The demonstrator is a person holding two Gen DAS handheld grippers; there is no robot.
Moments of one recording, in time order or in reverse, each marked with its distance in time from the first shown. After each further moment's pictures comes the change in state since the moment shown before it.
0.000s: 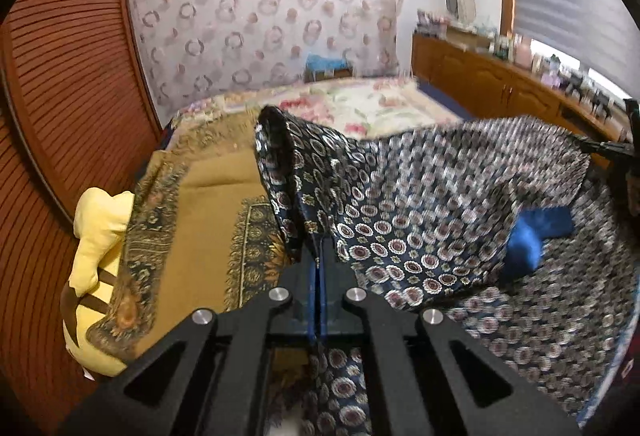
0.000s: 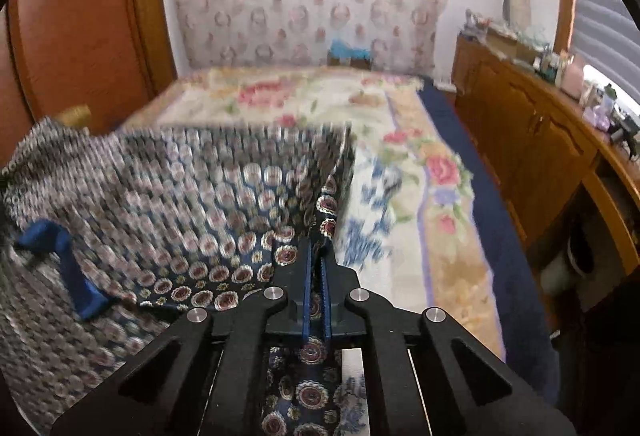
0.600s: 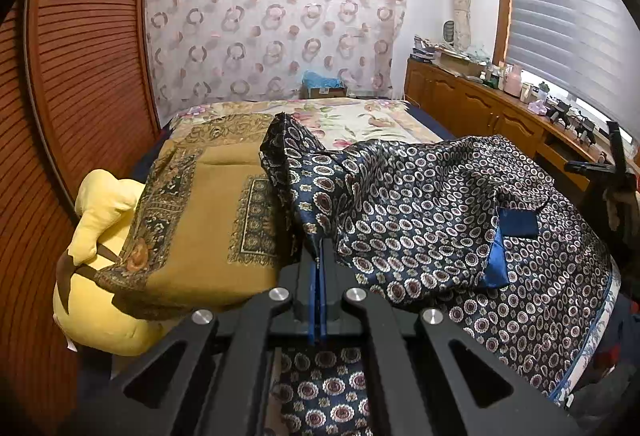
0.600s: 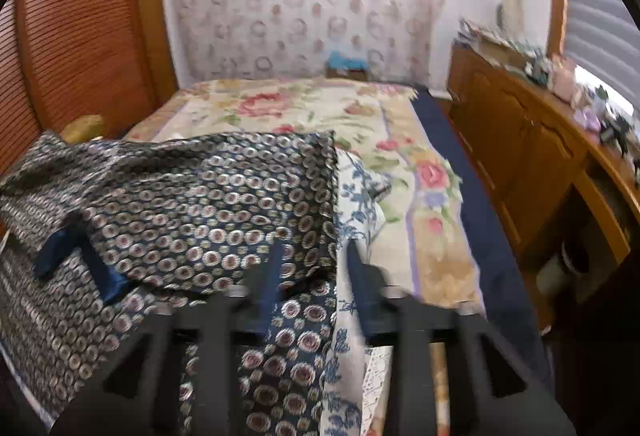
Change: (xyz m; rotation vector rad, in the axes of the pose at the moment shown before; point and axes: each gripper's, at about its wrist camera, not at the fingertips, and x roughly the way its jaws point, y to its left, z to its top) left arm -0.040 0.001 -0.028 -0.055 -0.055 -0.038; right arm 0.000 -0.009 -0.010 0.015 0.034 -0.016
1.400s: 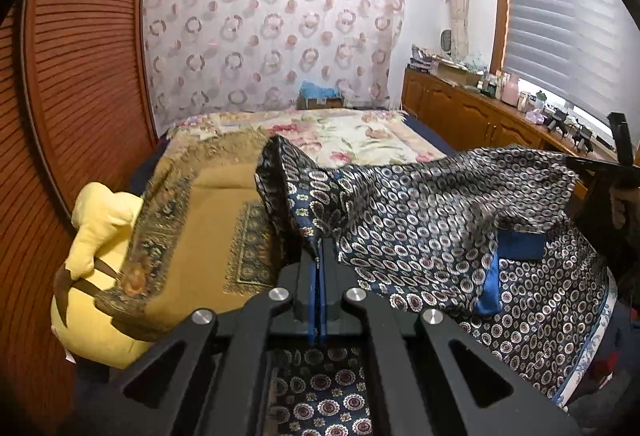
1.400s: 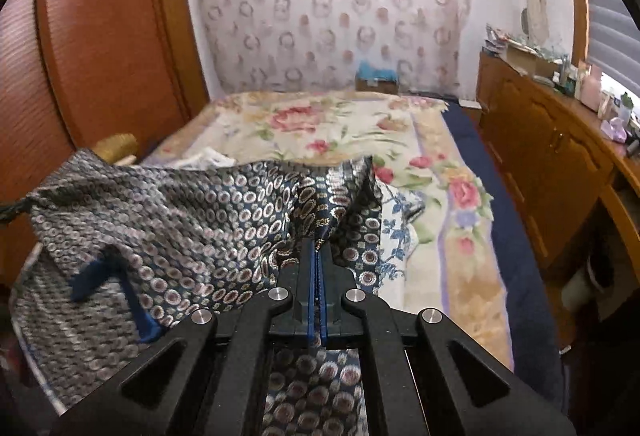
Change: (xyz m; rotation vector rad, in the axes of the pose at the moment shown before) left arm -0.007 -0.002 0.014 -0.010 -0.041 -0.009; right arm -0.055 0.017 0.020 -0.024 -0.068 0.123
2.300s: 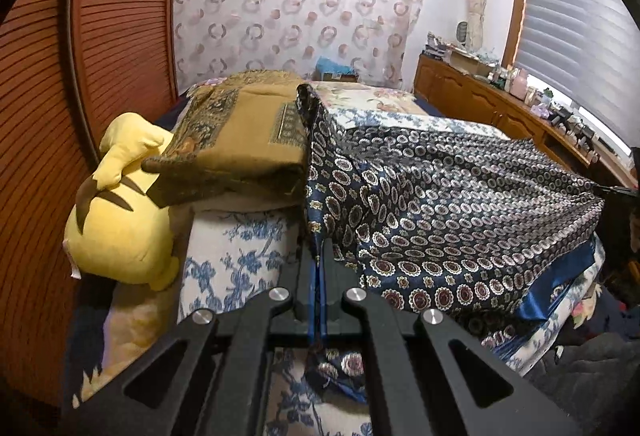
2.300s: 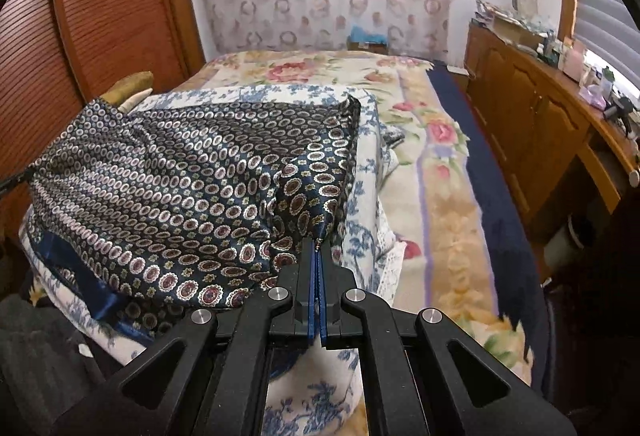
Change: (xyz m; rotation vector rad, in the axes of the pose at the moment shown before) left arm -0.058 0.014 -0.087 -0.083 0.088 0.024; right arm -0.060 0.001 -0.101 -0.013 0.139 -0.043
